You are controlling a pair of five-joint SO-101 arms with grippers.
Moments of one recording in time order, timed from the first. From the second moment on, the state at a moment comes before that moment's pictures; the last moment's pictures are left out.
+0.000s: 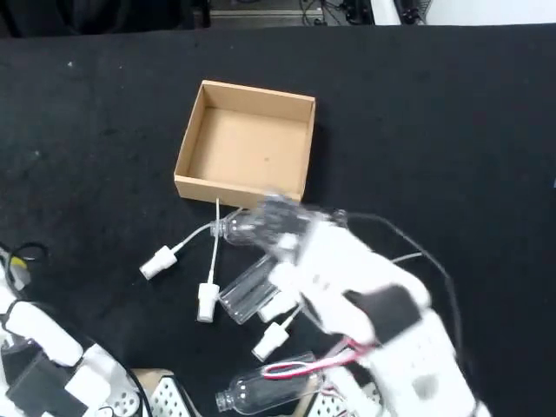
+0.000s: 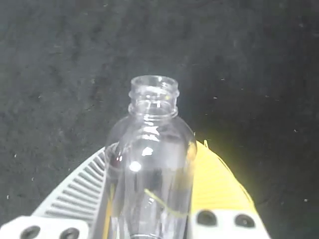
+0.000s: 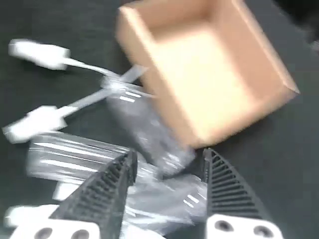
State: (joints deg) left arm -60.2 -21.5 39.3 61.6 -23.7; right arm -33.1 -60.5 48.2 71.7 27.4
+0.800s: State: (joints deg) left arm -85.6 5.8 12.1 60.9 -25.4; right arm -53.7 17.4 0.3 70.0 33.6
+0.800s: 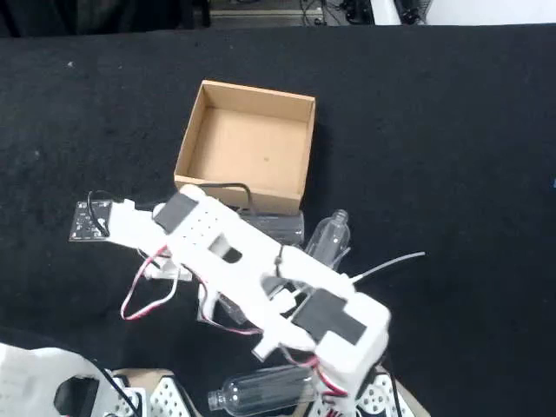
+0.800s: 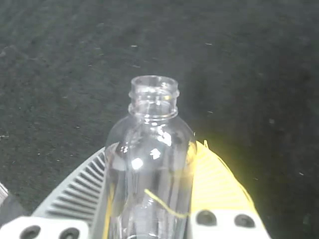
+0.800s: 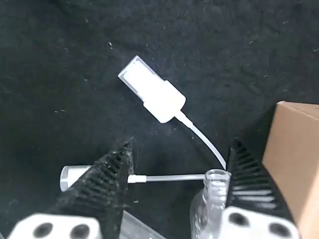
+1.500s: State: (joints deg) left arm -86.5 10.2 7.2 60.9 -25.4; right arm -57.1 24.9 -1.8 64.0 50.0
